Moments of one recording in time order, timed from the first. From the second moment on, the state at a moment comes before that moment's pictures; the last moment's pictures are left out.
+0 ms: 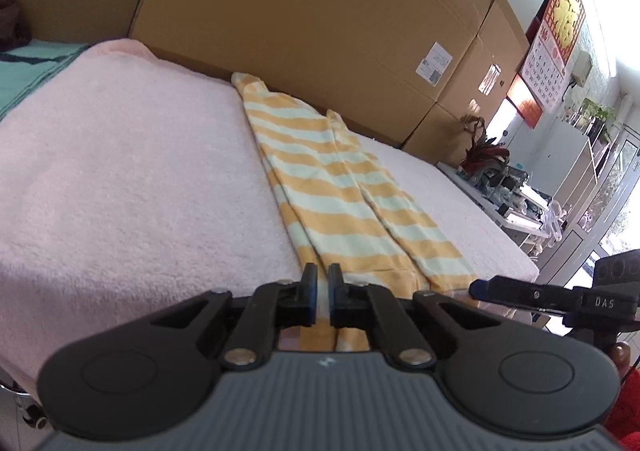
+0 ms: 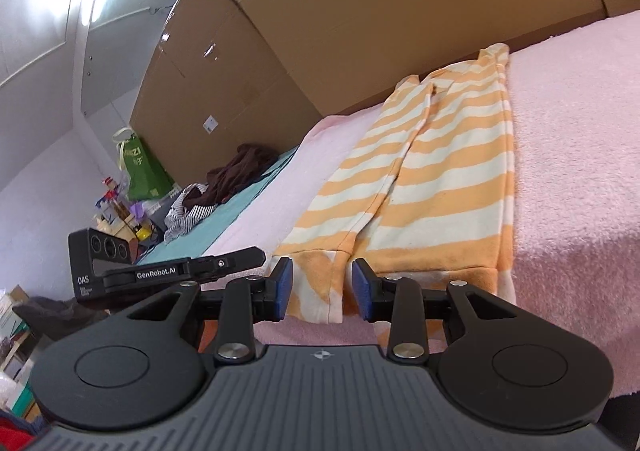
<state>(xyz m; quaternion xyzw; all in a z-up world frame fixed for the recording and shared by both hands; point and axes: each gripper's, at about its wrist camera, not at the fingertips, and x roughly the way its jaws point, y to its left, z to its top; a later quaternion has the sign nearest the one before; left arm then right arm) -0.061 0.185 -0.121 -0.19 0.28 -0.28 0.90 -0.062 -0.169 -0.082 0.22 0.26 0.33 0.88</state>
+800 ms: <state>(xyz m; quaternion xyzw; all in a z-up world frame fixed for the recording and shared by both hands) -0.071 0.158 -0.137 -0.14 0.29 -0.27 0.91 -0.077 -0.210 -0.108 0.20 0.25 0.22 0.92</state>
